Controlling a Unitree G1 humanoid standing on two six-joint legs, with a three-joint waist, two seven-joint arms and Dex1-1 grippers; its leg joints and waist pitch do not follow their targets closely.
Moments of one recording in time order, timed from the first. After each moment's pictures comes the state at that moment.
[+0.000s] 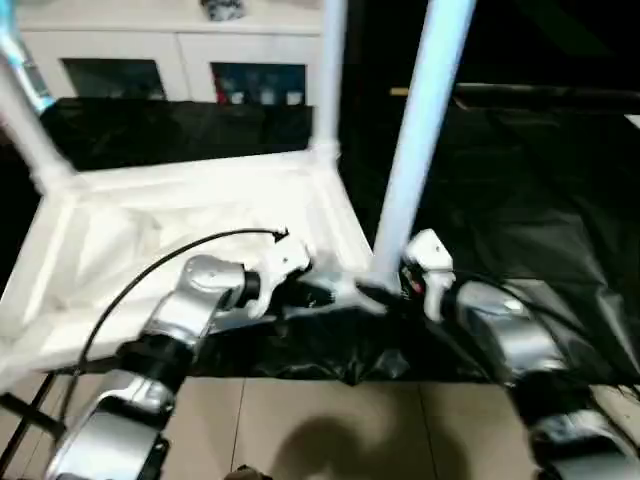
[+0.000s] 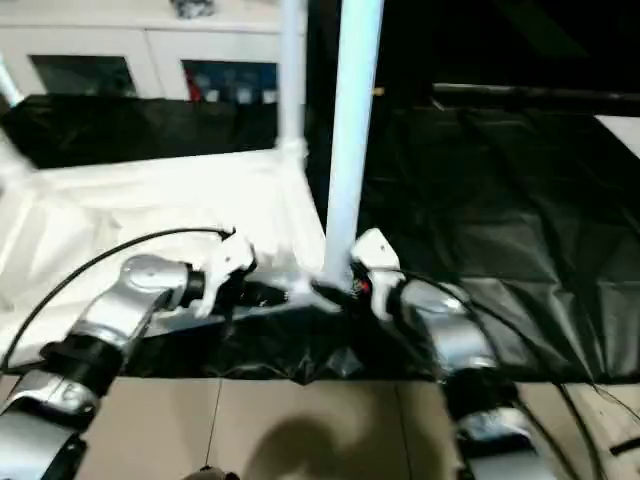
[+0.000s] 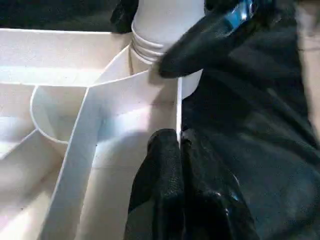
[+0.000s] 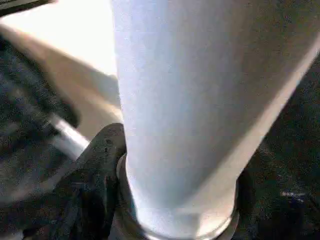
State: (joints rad) left arm -0.64 0.25 -0.24 0.65 0.03 0.14 -1.06; right arm -0.52 -0.20 0.08 0.65 0.06 0.05 0.73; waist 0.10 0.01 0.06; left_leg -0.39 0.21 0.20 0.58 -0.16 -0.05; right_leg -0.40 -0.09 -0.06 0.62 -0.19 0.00
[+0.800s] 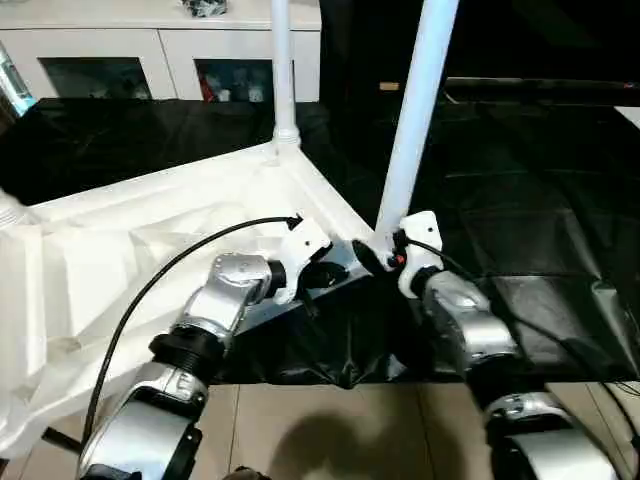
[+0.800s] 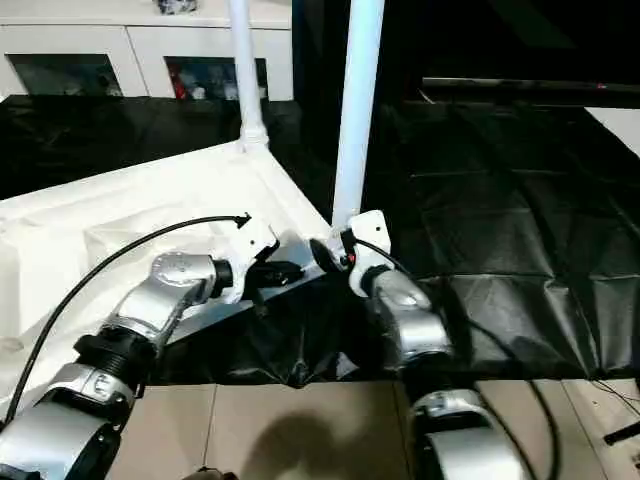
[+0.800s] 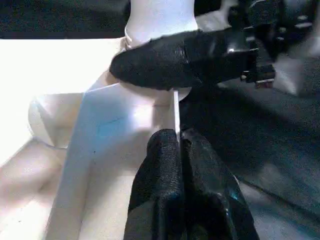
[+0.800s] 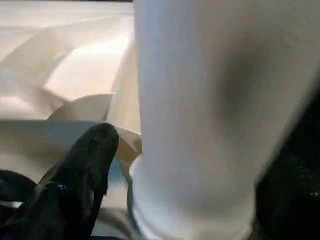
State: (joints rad) left arm -0.68 0.16 -0.21 0.69 0.05 0.17 -0.93; right arm -0.60 -0.10 0.00 0.79 0.03 -0.03 0.48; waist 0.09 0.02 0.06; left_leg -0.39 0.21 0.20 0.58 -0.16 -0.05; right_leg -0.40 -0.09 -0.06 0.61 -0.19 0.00
